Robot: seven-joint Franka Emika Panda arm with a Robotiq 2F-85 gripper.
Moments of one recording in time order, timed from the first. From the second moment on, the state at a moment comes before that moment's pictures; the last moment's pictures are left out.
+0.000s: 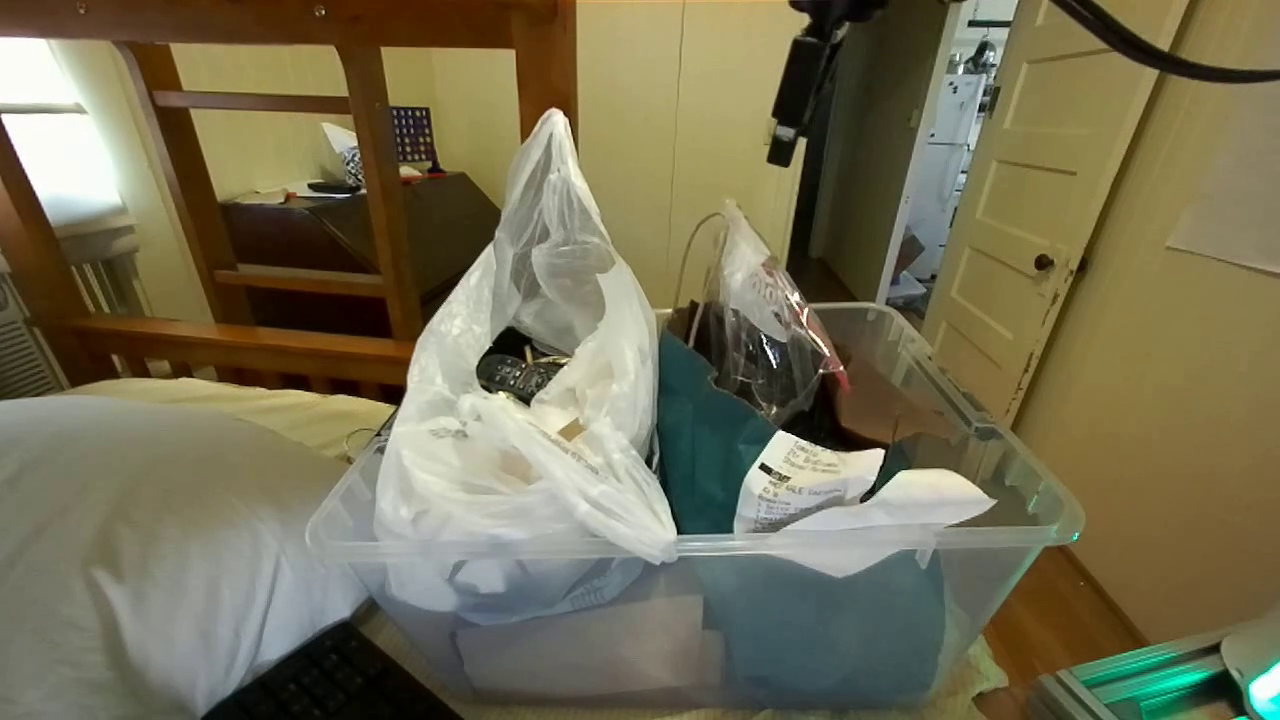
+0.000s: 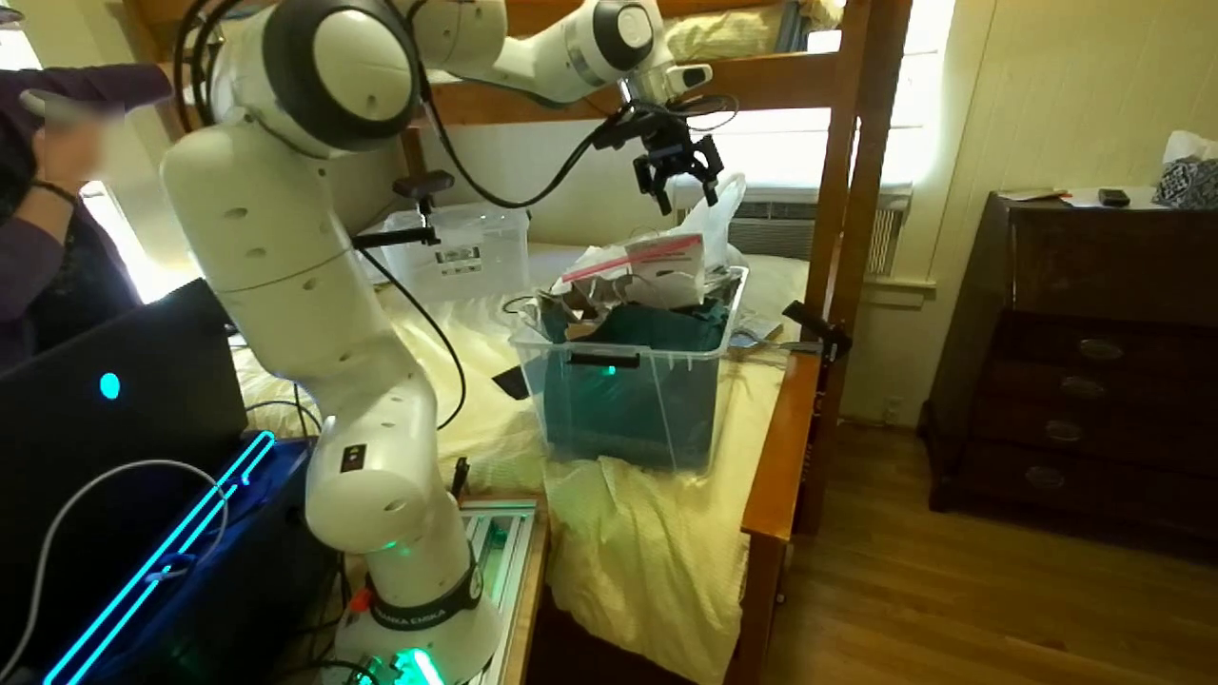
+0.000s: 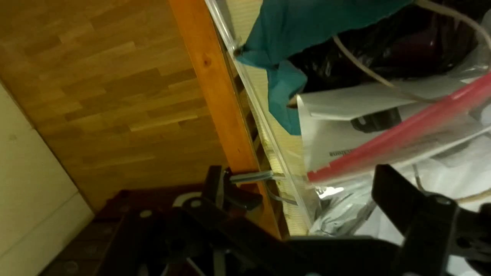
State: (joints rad) arm 0.32 -0.13 0.63 -1.79 -0.22 1.88 0.09
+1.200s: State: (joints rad) arm 0.59 0.28 0.66 -1.39 -0.34 1.87 -0.17
